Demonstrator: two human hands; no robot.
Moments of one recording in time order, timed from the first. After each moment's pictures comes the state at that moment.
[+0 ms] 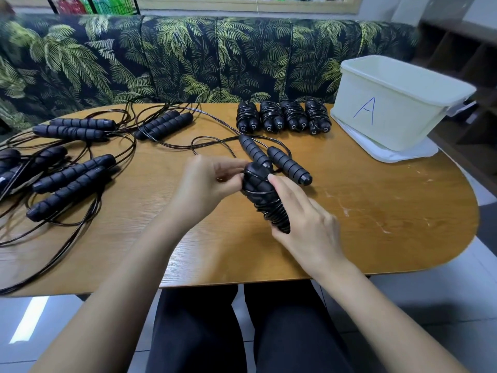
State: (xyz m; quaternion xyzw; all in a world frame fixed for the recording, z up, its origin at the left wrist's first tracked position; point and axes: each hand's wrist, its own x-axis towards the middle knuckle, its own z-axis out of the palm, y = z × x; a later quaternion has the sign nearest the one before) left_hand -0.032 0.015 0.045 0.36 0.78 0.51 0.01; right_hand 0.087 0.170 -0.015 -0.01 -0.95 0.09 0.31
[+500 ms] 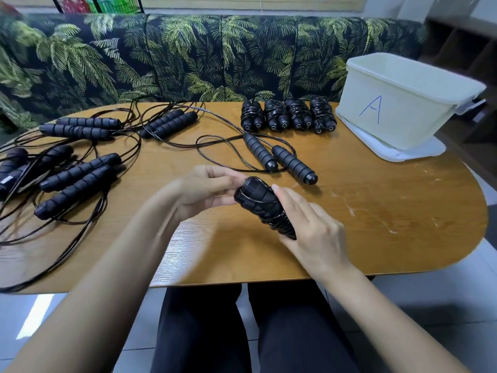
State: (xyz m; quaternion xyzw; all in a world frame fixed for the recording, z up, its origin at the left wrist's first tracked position) left_hand -0.058 0.004 0.039 0.15 0.66 0.63 0.37; right_hand 0.090 0.174 -0.032 0.03 -0.93 0.04 0.37
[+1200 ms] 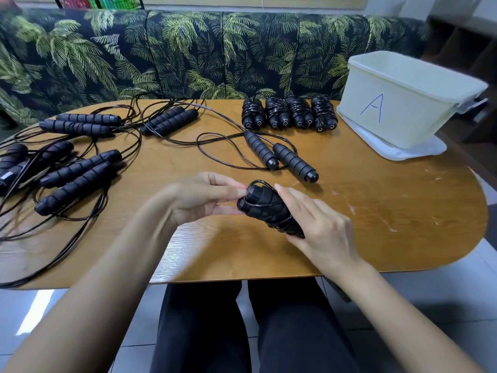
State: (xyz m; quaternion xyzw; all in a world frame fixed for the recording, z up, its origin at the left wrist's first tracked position) left_hand -0.055 -0.004 0.030 0.17 0.62 0.62 0.45; right_hand 0.097 0.186 -0.026 0.07 -0.94 0.03 0.34
